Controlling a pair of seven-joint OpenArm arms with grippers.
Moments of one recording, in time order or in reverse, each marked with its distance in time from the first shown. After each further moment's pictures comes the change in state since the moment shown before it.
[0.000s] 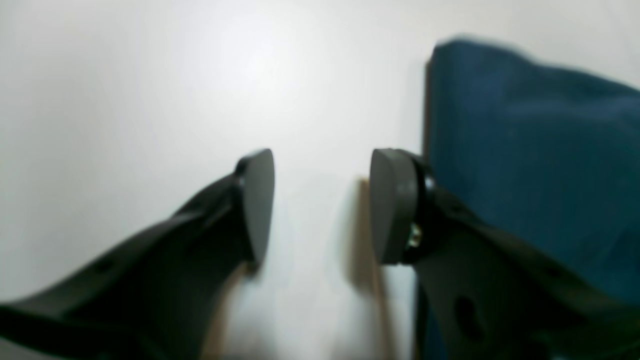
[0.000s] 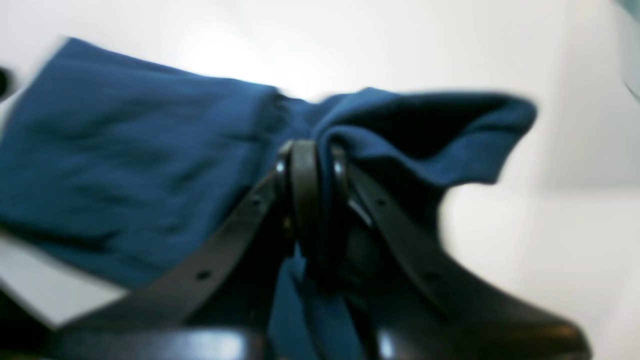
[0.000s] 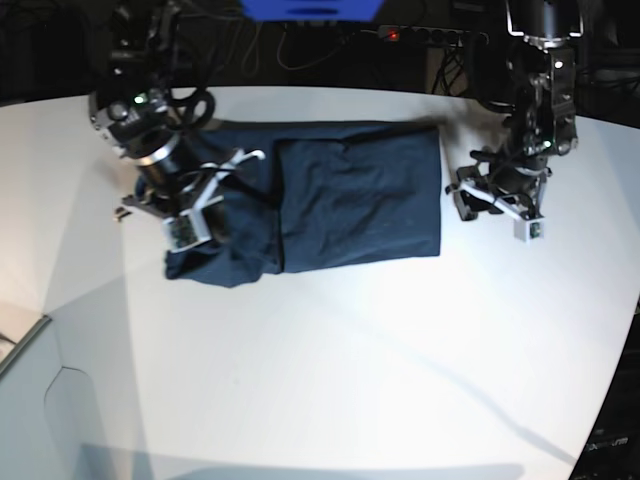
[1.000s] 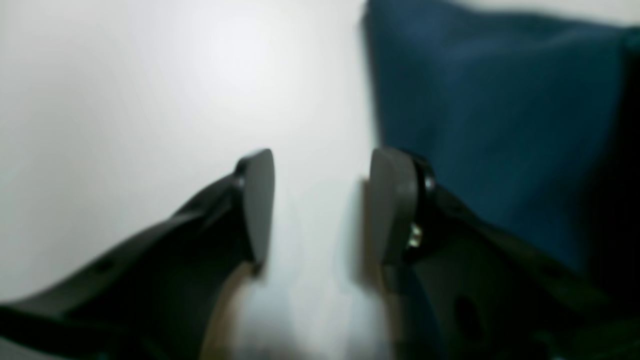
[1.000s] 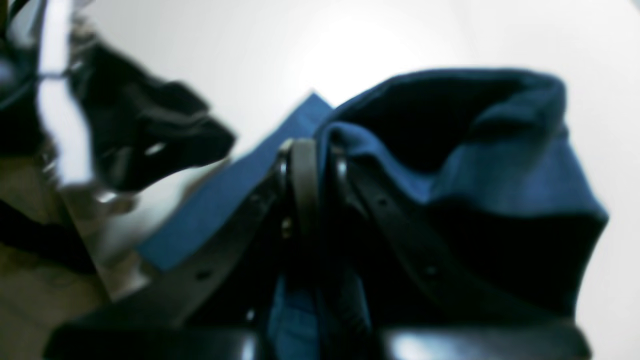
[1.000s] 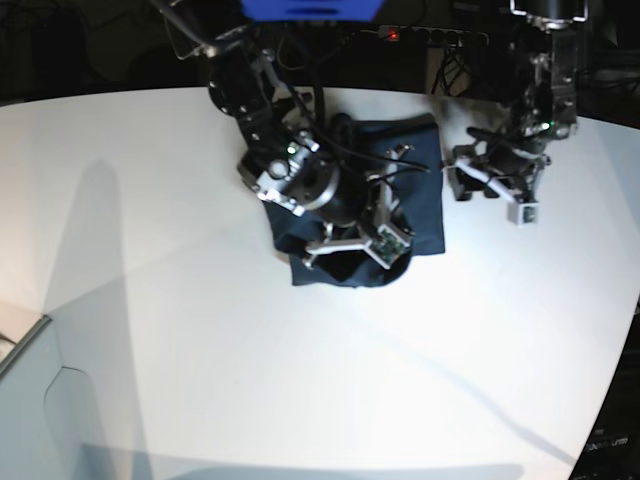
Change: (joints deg) left arm 6.2 -2.6 3.1 7.5 0.3 0.4 1.4; right arm 16.6 0.0 -29.6 -23.2 0.1 -5.0 1.0
